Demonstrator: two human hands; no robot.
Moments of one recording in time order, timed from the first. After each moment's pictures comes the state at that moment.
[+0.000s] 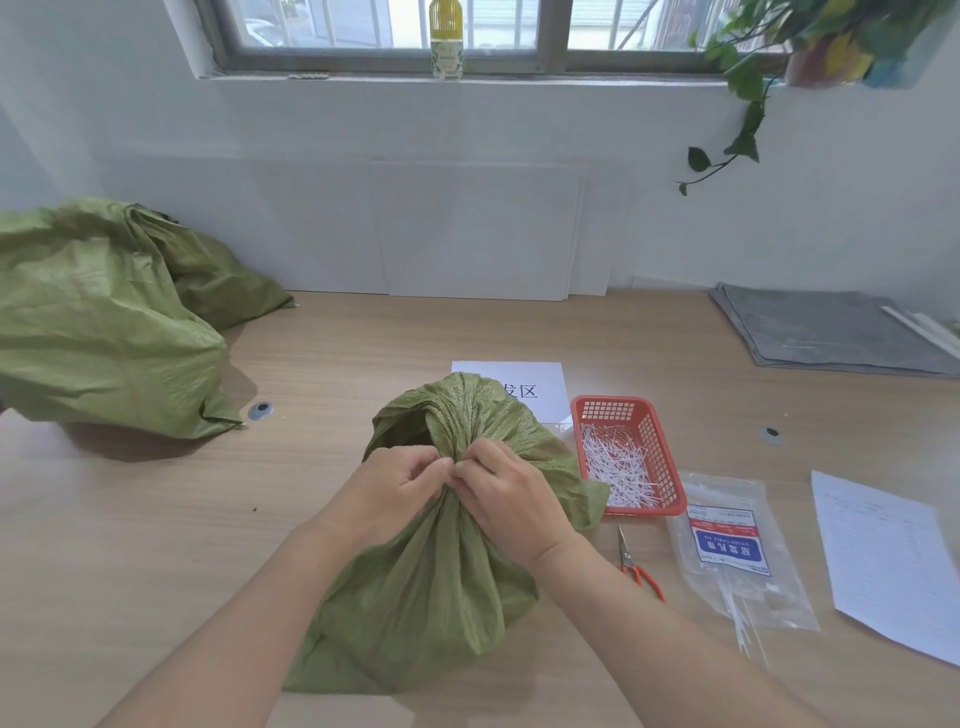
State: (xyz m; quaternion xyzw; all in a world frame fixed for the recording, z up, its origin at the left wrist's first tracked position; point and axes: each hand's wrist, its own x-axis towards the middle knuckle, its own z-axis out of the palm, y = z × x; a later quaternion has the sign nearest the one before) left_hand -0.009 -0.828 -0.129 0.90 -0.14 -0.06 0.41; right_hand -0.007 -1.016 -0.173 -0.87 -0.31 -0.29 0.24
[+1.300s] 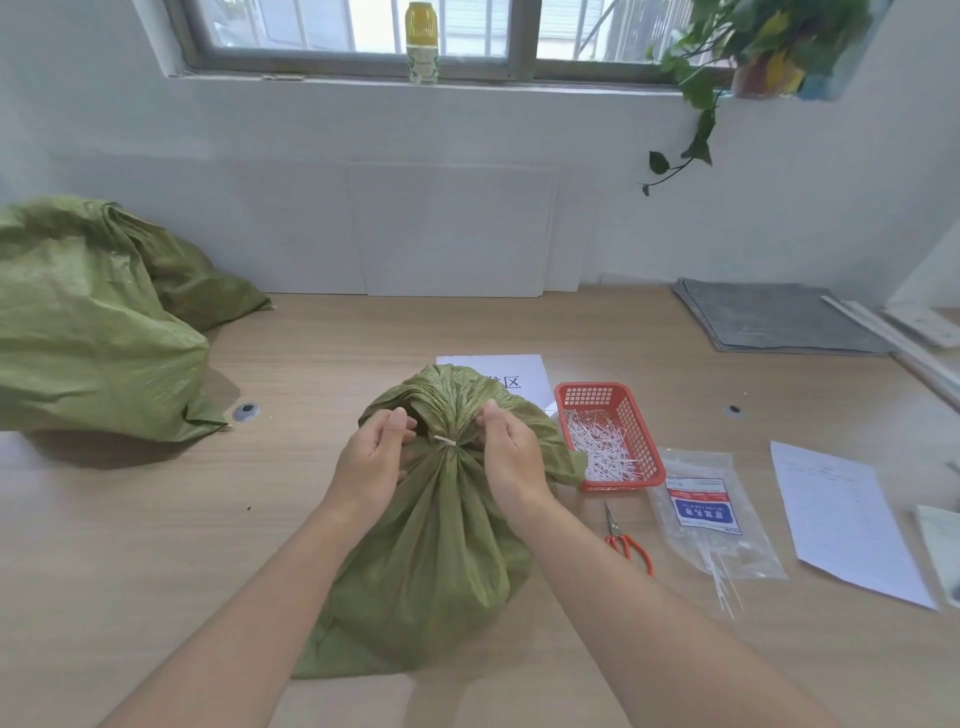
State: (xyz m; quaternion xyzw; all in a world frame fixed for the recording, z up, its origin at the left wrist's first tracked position) left_hand -0.029 -0.809 -0.130 0.79 0.06 -0.01 0.61; right_hand -0.028 -0.975 -0.140 -0.75 0.15 -0.02 0.64
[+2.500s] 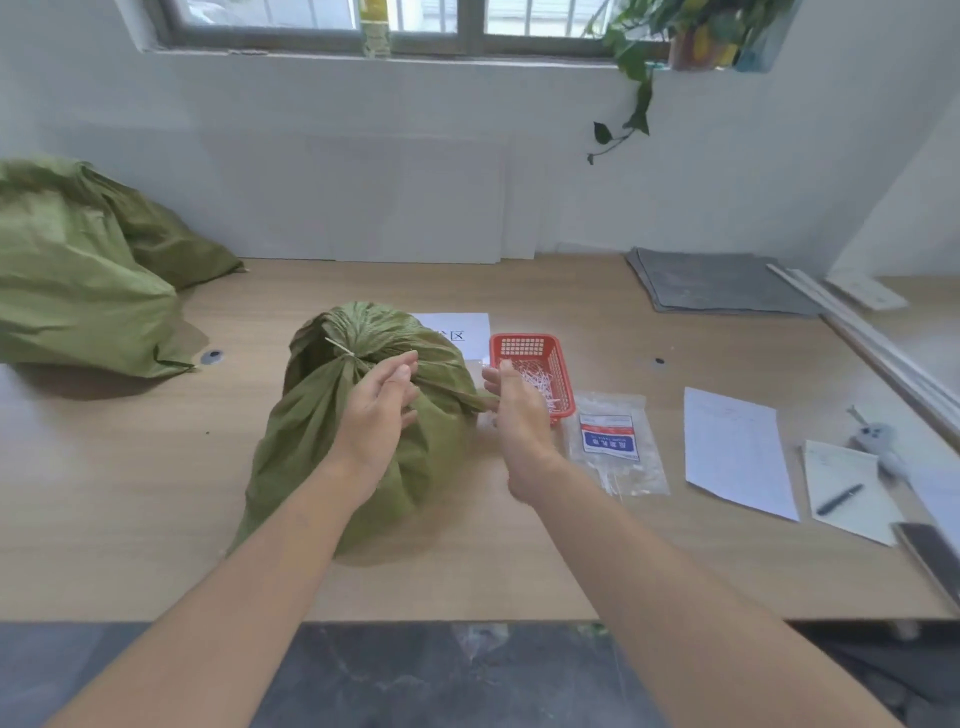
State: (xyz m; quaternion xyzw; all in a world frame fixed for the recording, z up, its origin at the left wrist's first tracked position) left_hand -0.178 -0.971 -0.085 0.71 0.05 0.01 0.71; right_hand -0.170 -1.124 -0.101 -0.67 0.18 0.00 0.72
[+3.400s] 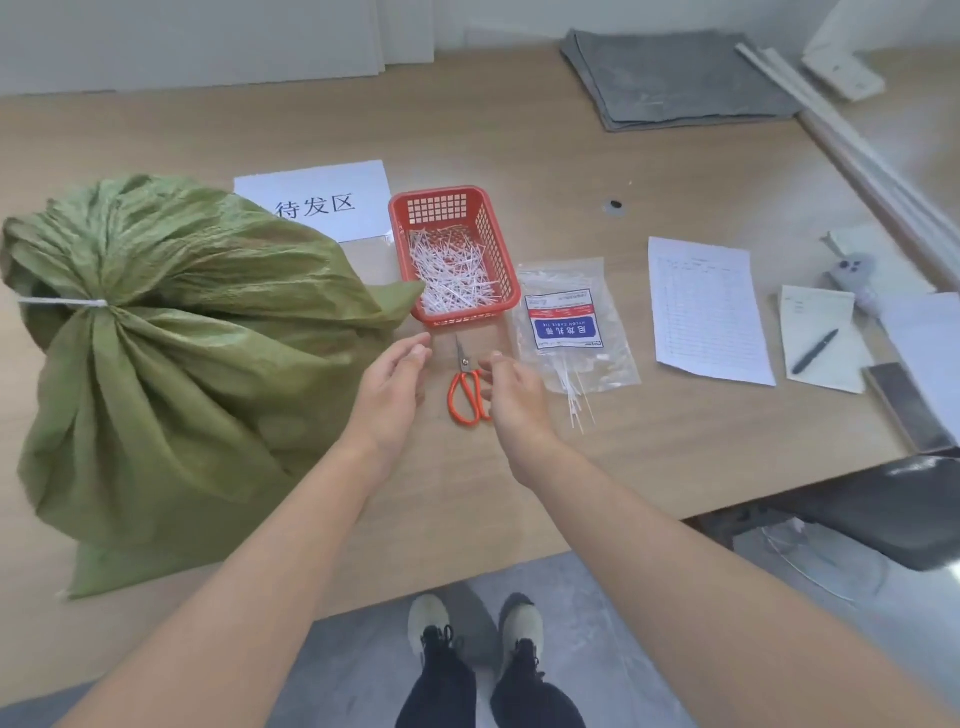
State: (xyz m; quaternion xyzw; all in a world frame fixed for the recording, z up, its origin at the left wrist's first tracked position) left_hand -0.071 -1.079 -0.242 0.71 0.11 -0.20 0.67; right_hand -0.099 -1.201 -0.273 -0.67 0.38 0.02 0.64
